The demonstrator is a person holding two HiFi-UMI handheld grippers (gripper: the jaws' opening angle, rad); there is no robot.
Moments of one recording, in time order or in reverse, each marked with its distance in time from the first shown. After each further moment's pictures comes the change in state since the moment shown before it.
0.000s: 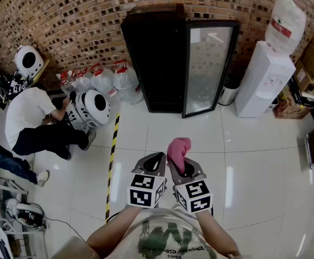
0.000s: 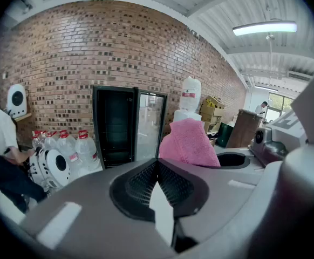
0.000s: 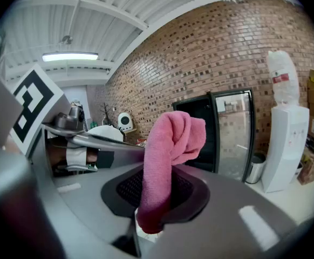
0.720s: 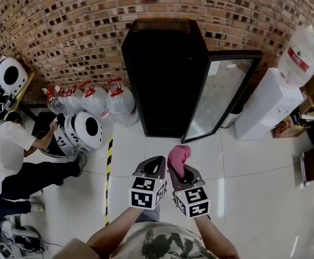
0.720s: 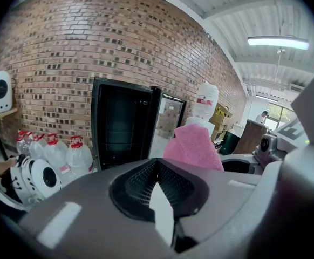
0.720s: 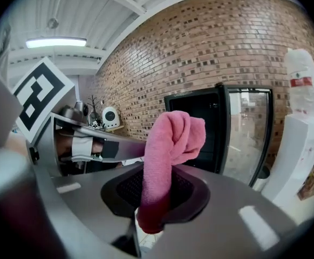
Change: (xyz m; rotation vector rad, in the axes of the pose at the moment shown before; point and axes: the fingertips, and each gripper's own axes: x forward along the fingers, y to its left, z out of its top) left arm 0.151 0.176 0.107 -0.045 -0.001 -0.073; right arm 0.219 -0.066 0.084 -0.014 0.057 -0.089
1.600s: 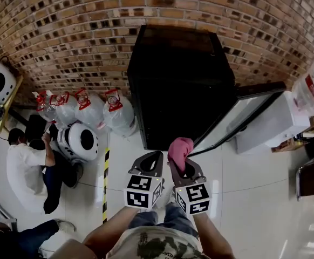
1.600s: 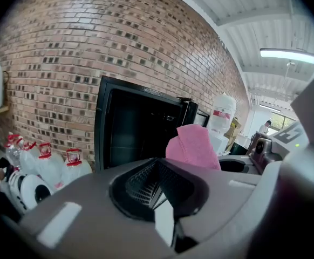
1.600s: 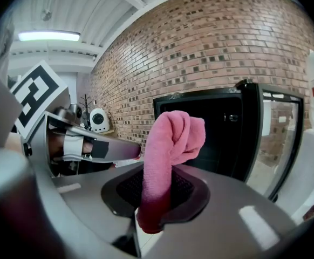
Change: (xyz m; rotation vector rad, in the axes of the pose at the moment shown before) left arm 0.106 0.134 0.124 -0.056 -0.052 -0.013; right arm 0.170 -0.062 0.120 -0.041 -0.035 -0.032
